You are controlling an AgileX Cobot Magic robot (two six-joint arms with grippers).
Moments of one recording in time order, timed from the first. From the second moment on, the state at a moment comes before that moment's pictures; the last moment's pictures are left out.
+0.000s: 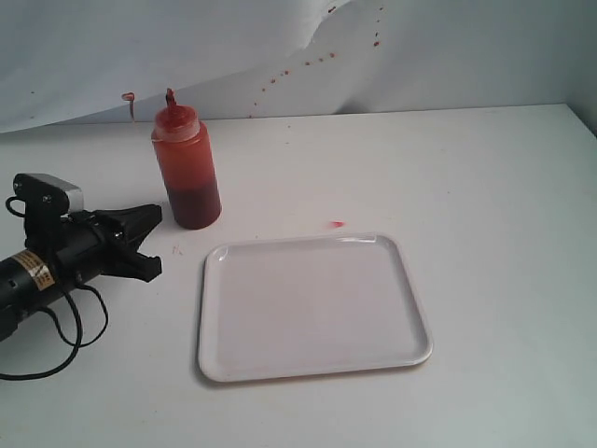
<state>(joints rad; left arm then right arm) -0.05 2.01 -0.53 0.55 -1.16 -0.23 -0.03 0.01 0.00 -0.05 0.34 0.06</state>
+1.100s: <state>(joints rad) -0.05 2.01 -0.53 0.52 -1.07 -0.41 -0.03 0.01 0.00 -0.05 0.34 0.06</state>
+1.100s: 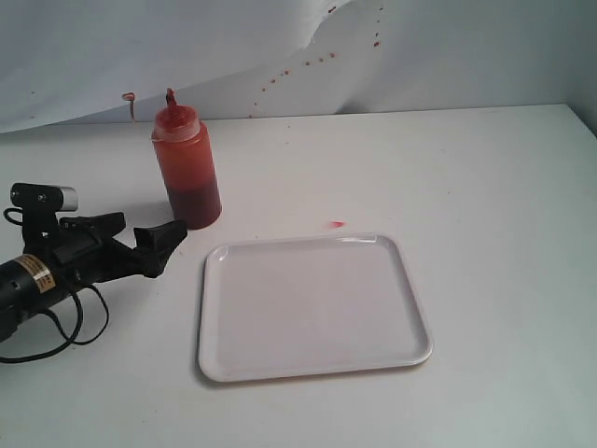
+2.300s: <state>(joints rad) -0.05 2.42 -1.04 0.64 -1.06 -0.34 -0.03 0.01 0.00 -0.05 0.34 0.06</state>
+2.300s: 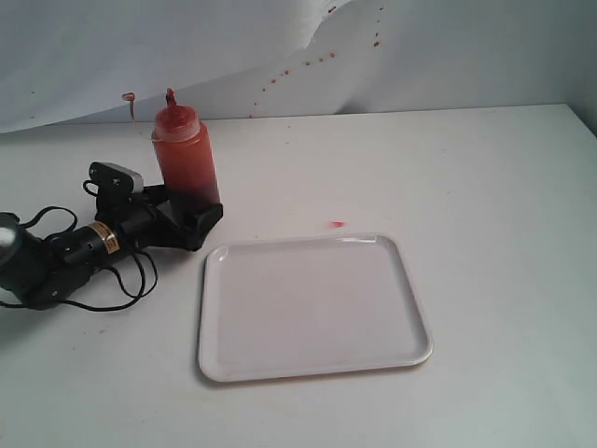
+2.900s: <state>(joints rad) -0.05 2.47 -1.16 0.66 -1.07 -0.33 -0.03 0.01 0.00 -0.05 0.34 0.06</state>
